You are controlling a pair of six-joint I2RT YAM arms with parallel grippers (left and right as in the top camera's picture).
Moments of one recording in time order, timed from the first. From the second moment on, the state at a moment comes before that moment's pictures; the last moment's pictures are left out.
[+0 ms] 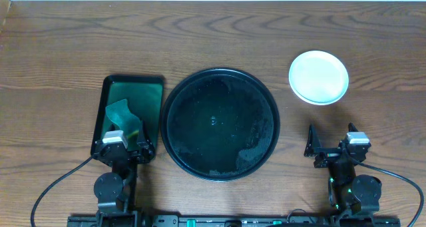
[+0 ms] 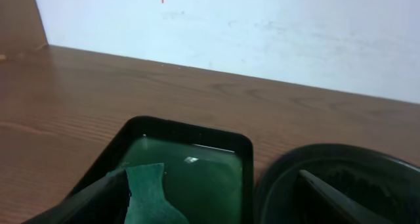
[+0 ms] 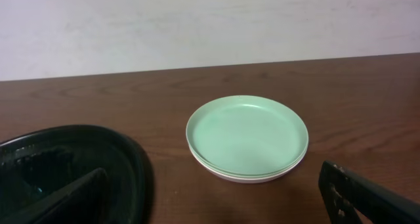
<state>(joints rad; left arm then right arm) 0.05 0.01 0.02 -0.13 -0.01 -0.13 0.05 0.01 0.05 -0.15 -0.02 0.09</state>
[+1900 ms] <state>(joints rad) 0.05 0.01 0.02 -0.13 -0.01 -0.07 0.05 0.01 0.05 -0.15 -0.02 0.09</state>
